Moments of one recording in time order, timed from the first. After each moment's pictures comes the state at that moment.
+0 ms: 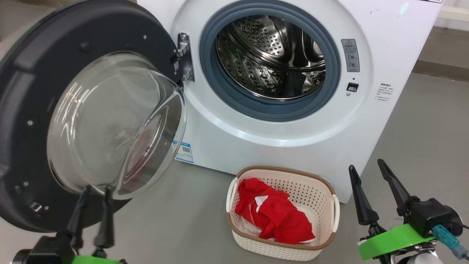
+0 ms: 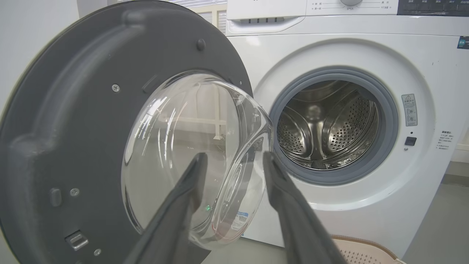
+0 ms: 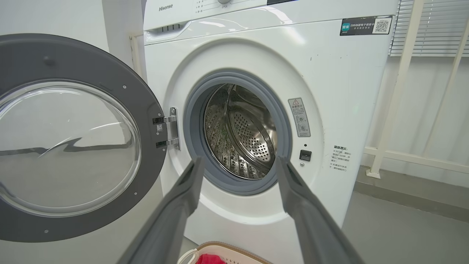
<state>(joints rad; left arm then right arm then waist) -0.04 0.05 0.12 0.14 -0.13 -0.12 -0.25 -0.02 -0.04 -0.01 0.14 0.18 0.12 -0.26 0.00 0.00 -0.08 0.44</state>
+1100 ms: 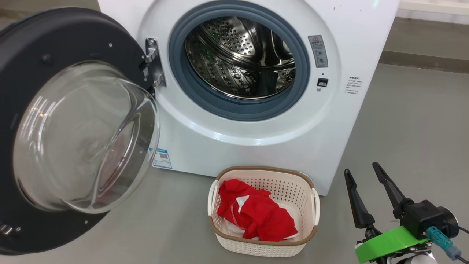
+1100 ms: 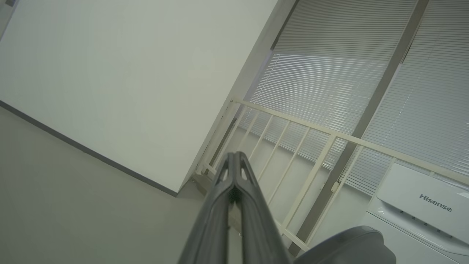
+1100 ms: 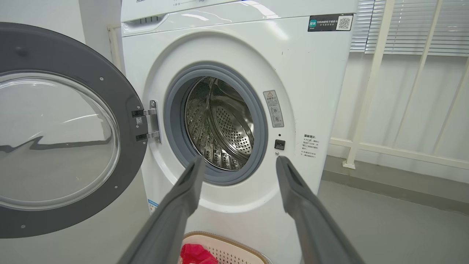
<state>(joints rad) -0.65 0.24 0.61 0.50 -0.34 -0.02 -0.24 -0.02 -0.04 0.01 0.16 0.17 0.12 -0.26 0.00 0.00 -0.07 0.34</state>
